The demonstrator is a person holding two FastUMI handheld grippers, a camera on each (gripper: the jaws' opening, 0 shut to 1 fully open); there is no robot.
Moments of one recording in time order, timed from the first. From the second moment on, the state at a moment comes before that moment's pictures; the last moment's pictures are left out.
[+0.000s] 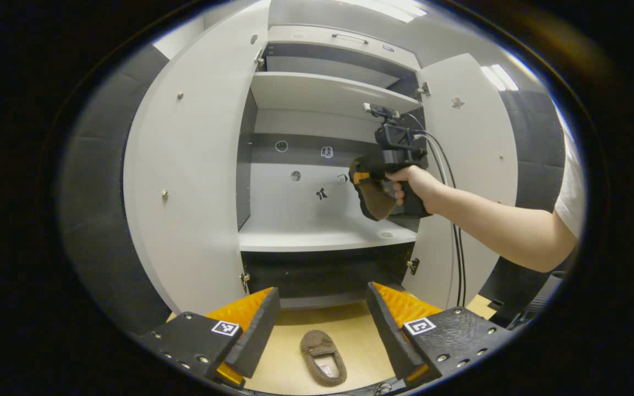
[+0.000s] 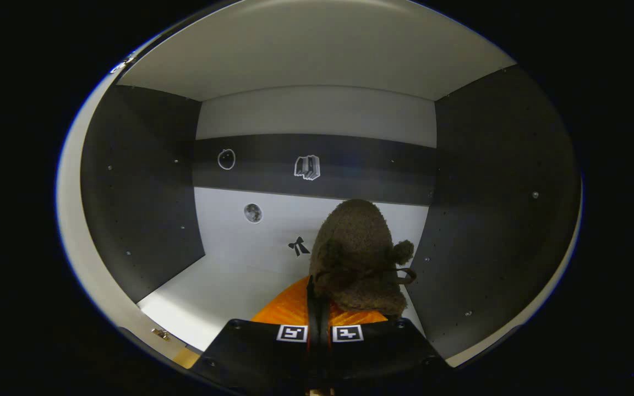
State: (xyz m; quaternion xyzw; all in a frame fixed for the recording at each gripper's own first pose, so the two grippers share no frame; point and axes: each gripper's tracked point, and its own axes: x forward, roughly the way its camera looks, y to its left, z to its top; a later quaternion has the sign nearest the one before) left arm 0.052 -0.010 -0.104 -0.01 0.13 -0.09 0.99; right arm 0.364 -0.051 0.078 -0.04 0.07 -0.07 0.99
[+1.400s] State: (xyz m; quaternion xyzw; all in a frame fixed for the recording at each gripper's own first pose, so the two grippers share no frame) left arm 0.054 0.007 -0.107 -0.02 0.13 -0.05 0.99; right arm 0.365 -0.031 0.006 0.01 0.20 -0.03 0.98
